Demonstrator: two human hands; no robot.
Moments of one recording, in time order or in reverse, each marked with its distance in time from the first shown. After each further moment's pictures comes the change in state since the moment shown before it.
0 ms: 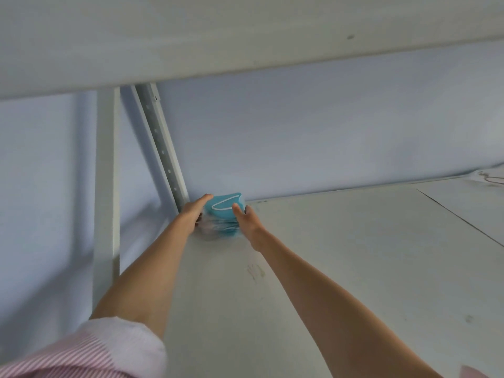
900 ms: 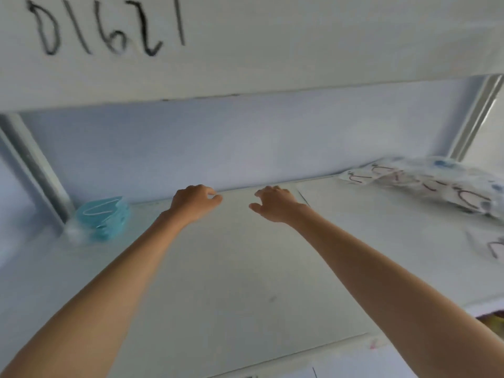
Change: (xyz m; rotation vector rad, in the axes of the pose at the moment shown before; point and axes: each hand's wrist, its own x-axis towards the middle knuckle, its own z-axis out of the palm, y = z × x) left_hand -0.219 0.097 0.253 0.981 -0.052 0.679; right_hand -0.106 -0.053 -0.353 -1.452 0.073 -0.109
